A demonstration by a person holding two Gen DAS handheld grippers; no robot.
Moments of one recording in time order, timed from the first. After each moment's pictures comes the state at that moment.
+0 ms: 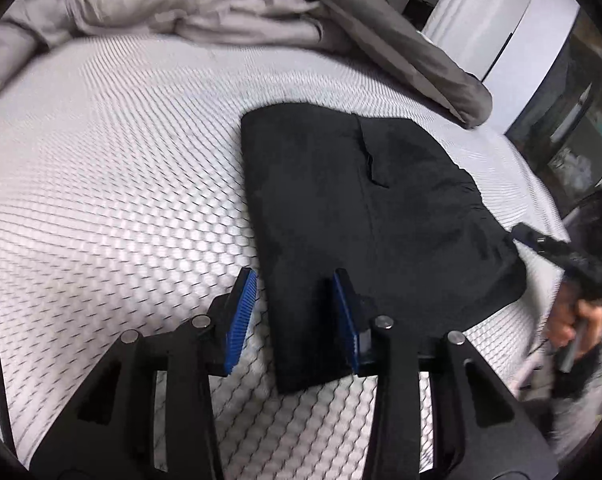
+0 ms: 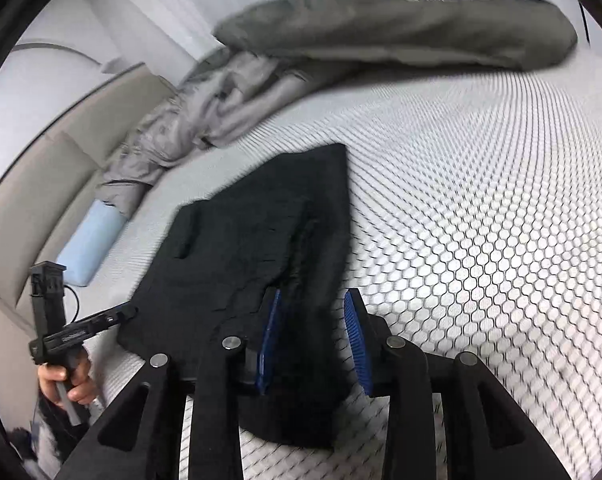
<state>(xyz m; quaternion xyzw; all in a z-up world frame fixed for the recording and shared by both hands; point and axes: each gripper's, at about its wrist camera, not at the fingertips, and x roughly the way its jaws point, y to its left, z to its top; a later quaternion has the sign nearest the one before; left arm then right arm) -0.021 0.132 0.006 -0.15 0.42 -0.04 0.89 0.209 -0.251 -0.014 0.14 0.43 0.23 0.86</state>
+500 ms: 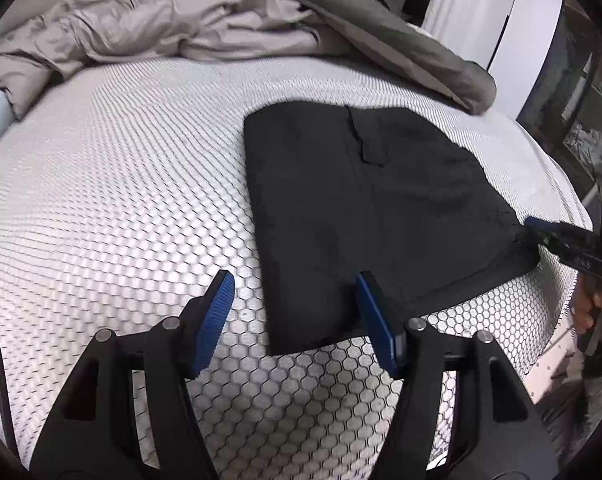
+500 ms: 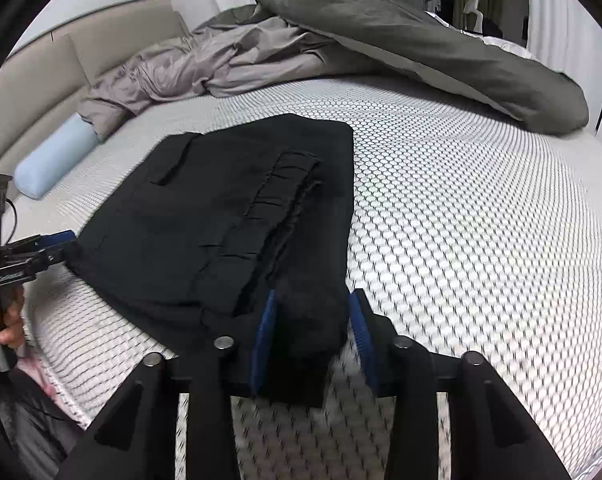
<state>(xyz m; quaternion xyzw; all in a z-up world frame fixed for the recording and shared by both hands) -0.050 0.090 0.008 -0.09 0.40 -0.01 0.91 0.191 -0.215 -0.022 -0.04 0.43 0.20 0.88</state>
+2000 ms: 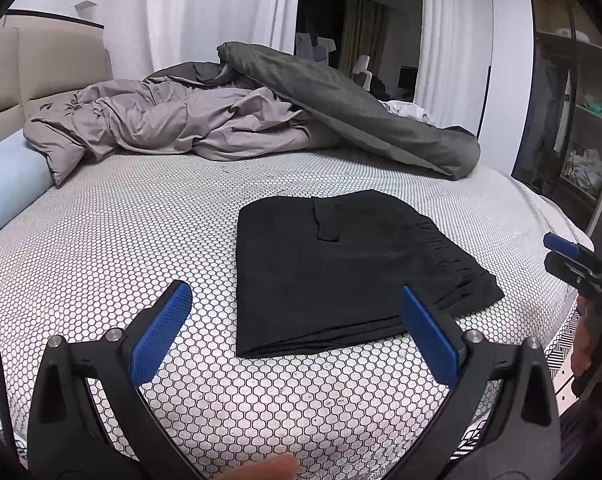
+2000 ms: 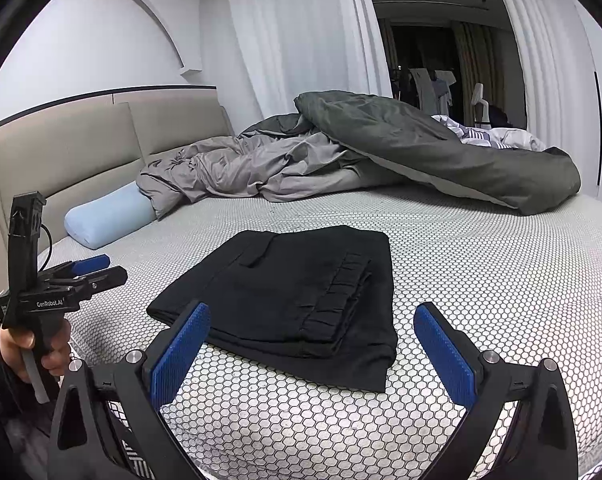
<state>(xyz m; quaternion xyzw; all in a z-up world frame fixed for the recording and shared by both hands) -0.133 0.042 0.065 -0.07 0.25 0.03 0.97 0.087 -0.219 0.036 0.00 0.24 0.25 0.94</state>
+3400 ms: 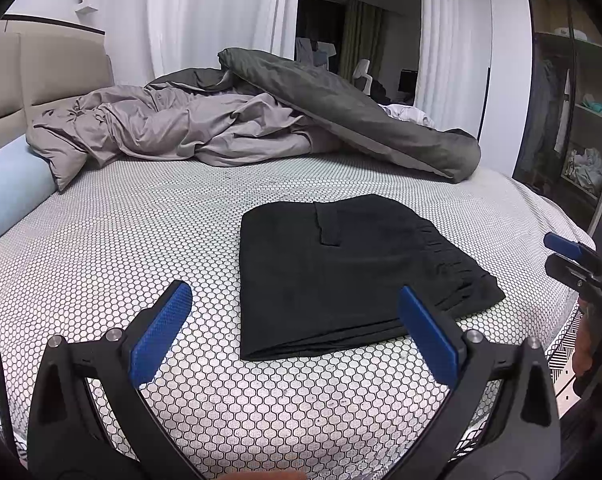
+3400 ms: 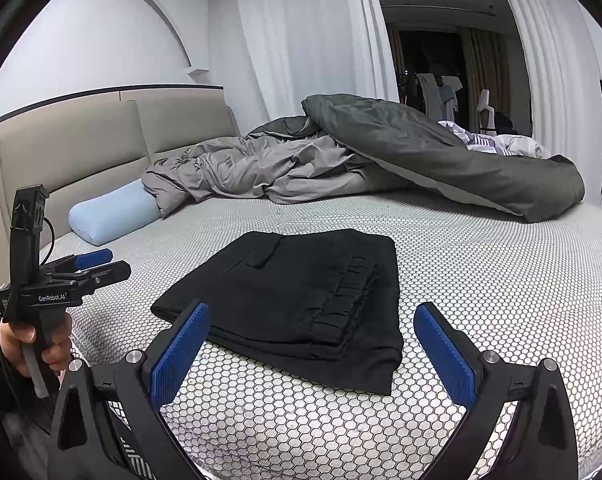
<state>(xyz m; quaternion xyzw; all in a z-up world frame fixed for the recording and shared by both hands) -0.135 0.045 0.064 -0.06 0.24 0.03 0.97 0.085 -0.223 0.035 -0.01 0.23 0.27 0.94</state>
